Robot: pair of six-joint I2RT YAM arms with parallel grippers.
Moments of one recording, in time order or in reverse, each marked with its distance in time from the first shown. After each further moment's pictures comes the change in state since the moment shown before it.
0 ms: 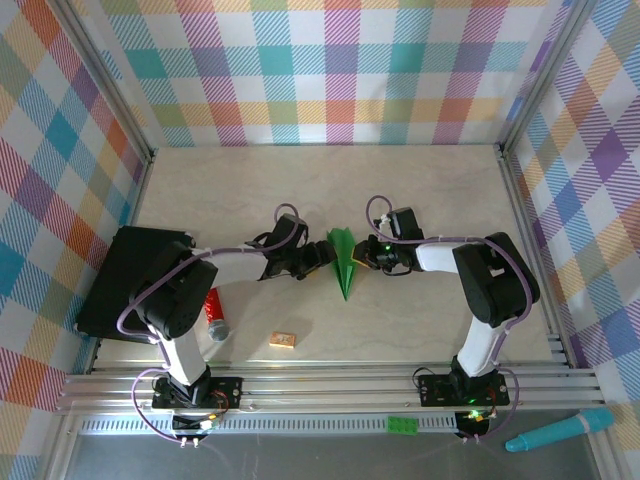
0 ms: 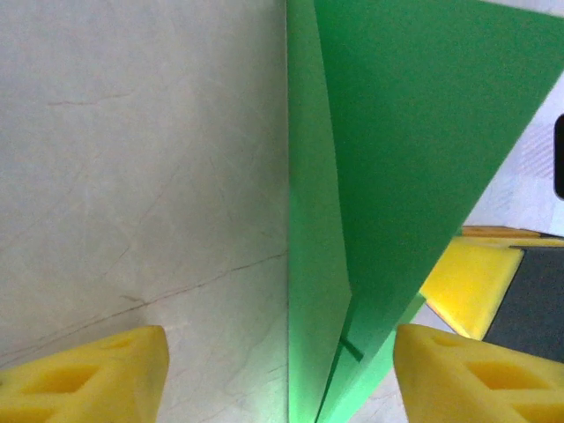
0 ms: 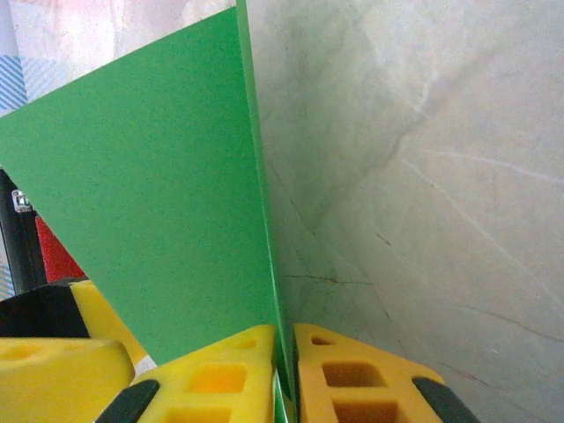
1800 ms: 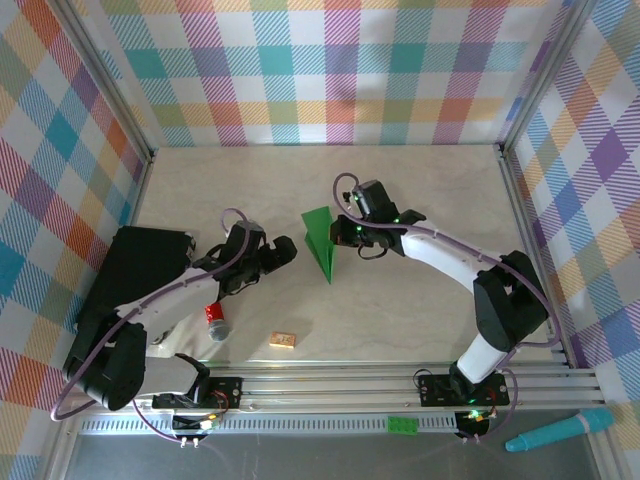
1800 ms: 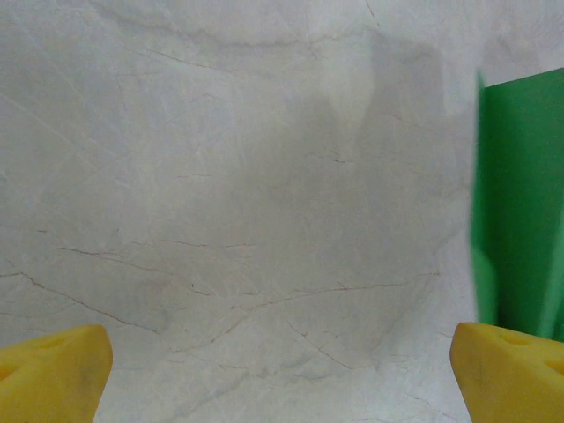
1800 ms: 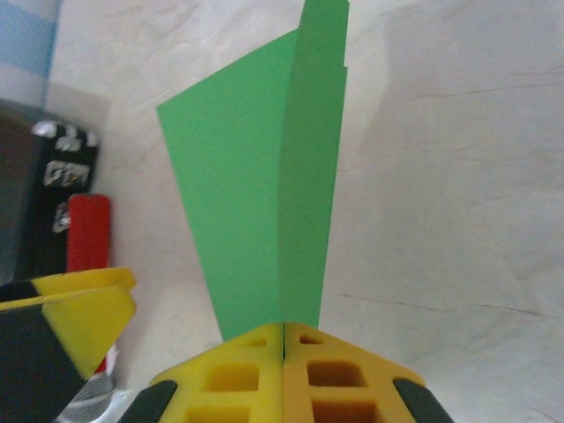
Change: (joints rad) left arm 0.124 -0.505 -0.234 -0.219 -0.322 0.099; right arm 0.237 -0.154 0.333 -0.396 0.291 -0.135
